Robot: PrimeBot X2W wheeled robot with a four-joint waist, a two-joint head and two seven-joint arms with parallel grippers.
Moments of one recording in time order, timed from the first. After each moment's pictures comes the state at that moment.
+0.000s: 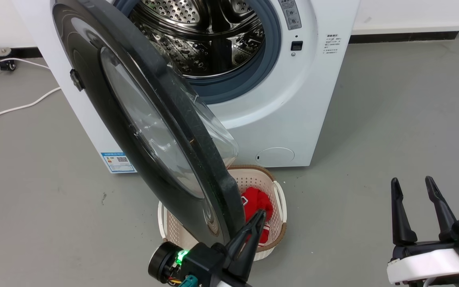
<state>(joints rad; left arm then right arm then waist) 0.04 0.08 -0.54 -0.20 -0.18 -0.03 -0.02 0.05 -0.05 -0.08 -0.03 0.09 0.13 -0.22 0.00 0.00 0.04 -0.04</state>
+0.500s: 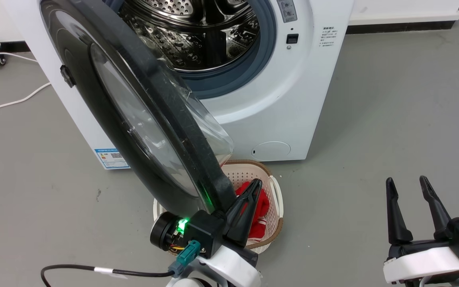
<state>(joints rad) -0.13 0.06 -0.52 -0.02 -0.20 0.01 -0.10 0.04 -0.05 -0.06 -0.01 0.10 0.13 -0.22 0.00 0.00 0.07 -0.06</state>
